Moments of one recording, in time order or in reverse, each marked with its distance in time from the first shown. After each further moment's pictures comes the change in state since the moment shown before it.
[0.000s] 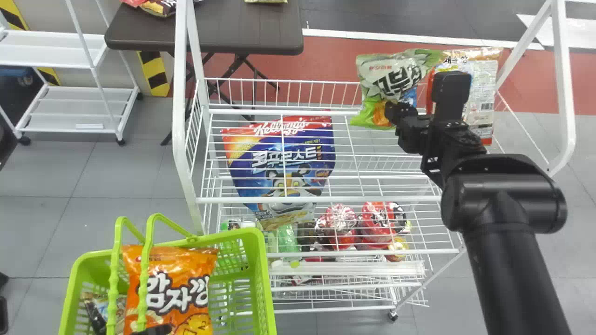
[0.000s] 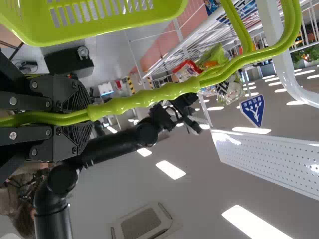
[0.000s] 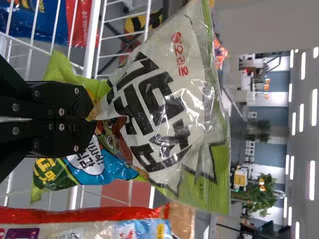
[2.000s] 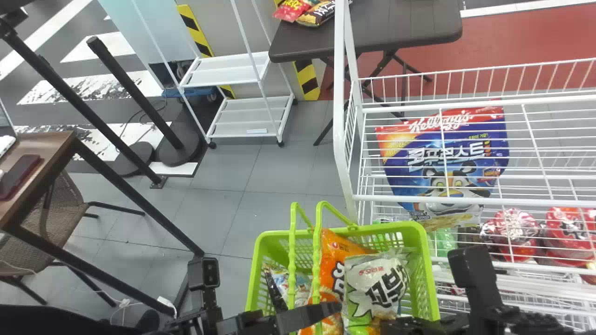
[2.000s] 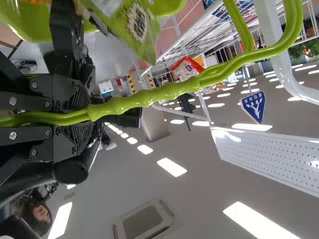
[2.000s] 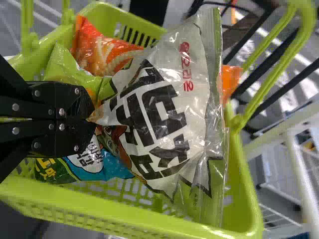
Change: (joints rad) left arm -0.036 -0.002 -0.013 0.013 -0.006 0.003 0.000; right arm 0.444 -0.029 0.464 -0.368 -0.394 0.643 0.072
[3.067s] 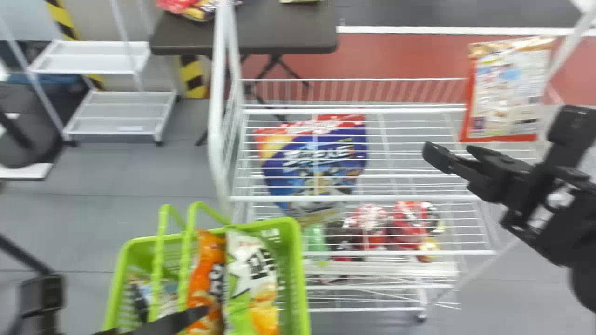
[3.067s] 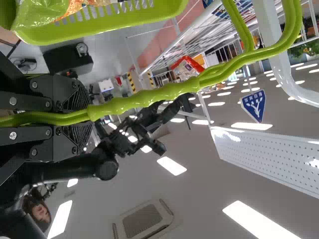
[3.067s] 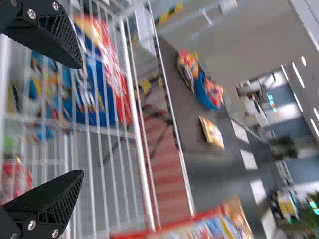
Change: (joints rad) left arm -0.018 0.004 -0.009 0.019 0.000 0.000 0.000; right arm -0.137 0.001 -0.629 -0.123 0.059 -0.281 -0.029
